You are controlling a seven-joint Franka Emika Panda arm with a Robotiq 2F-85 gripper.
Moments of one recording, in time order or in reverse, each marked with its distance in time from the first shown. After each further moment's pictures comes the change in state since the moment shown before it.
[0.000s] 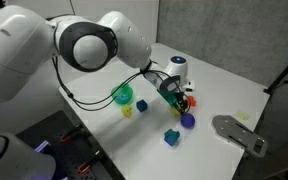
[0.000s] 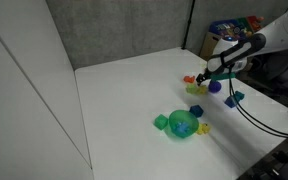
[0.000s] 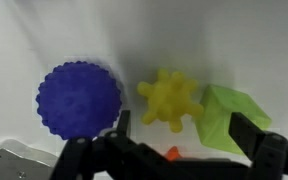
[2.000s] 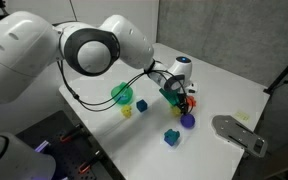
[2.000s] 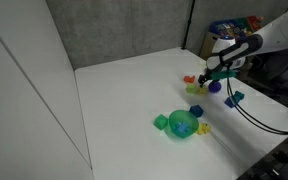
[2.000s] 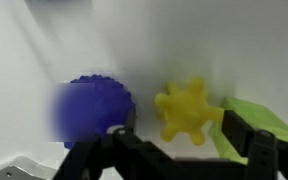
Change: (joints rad) arm 0.002 0.044 -0.029 0.098 0.000 -0.155 0.021
